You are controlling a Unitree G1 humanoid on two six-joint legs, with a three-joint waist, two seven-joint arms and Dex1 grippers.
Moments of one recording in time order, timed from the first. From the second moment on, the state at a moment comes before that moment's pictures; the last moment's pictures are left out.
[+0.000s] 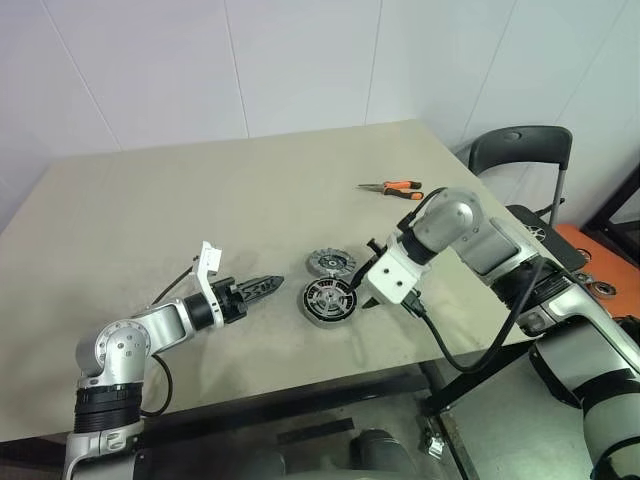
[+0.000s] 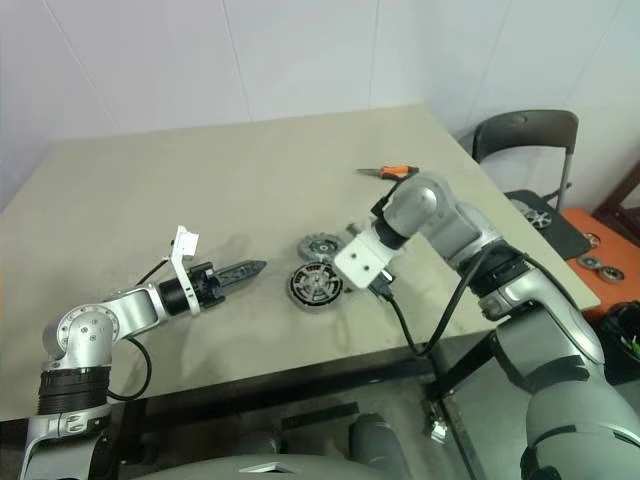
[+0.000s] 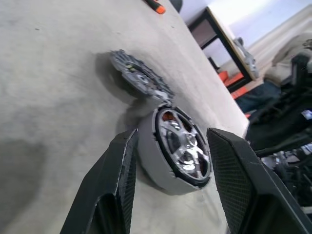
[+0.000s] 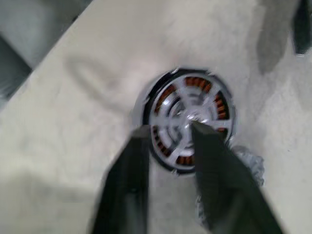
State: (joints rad) left arm -0.26 0.41 0.26 -0.09 -0.96 1.12 -0.52; right arm -0.95 -0.66 0.62 0.36 -0.08 -0.46 1.55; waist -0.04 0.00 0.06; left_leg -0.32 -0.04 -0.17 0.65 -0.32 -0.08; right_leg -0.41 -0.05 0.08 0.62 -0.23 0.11
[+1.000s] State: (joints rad) left arm -0.25 0.41 0.25 -0.10 -0.97 1.13 -0.49; right arm -1.02 -0.53 0.66 0.77 -0.40 -0.93 1.30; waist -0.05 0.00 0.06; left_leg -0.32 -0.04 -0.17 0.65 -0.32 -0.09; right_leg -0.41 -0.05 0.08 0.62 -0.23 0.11
